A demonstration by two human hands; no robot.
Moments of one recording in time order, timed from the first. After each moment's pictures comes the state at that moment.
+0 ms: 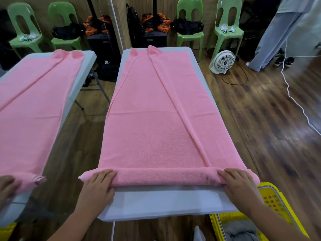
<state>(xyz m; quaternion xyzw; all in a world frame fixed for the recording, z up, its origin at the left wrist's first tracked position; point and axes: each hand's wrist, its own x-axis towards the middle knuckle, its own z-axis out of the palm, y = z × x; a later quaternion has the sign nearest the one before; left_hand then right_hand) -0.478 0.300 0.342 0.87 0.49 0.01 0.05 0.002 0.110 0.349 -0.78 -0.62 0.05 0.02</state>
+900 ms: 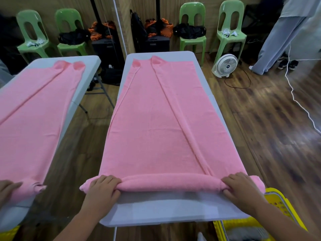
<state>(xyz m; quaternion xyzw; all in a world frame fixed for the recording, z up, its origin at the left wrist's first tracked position) -0.468 0.304 0.353 0.86 0.50 0.02 0.09 0.010 0.131 0.355 -0.74 -0.67 0.10 0.03</state>
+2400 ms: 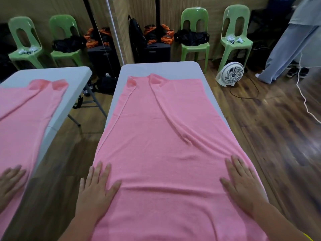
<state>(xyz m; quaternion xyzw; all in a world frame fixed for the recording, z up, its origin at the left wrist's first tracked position) -0.387 0.491 0.314 0.77 0.64 0.00 0.09 0.091 0.325 0.308 -0.82 -0.56 0.08 -0.01</state>
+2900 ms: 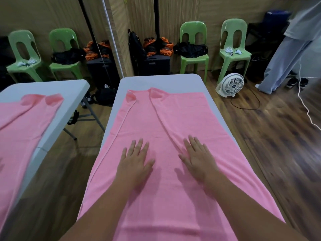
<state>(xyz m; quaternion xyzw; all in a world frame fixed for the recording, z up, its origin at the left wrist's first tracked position) -0.229 0.634 0.332 0.86 0.50 0.02 0.06 0.023 0.546 0.341 -0.76 -0.63 0.11 0.08</state>
